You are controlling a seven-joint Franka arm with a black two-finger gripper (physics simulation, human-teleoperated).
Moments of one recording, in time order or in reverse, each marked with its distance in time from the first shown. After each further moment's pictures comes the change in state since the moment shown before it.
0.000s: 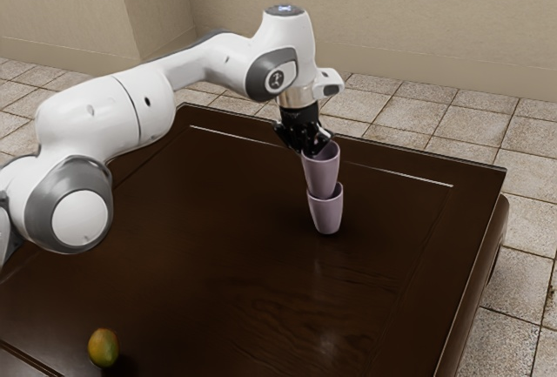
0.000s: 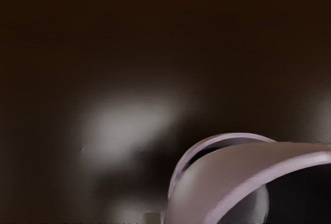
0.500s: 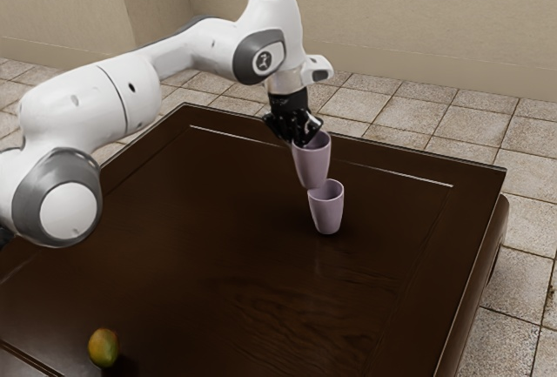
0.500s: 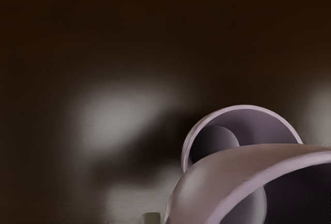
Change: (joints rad) arm 0.023 -0.051 0.004 -0.005 -0.052 -0.064 0.020
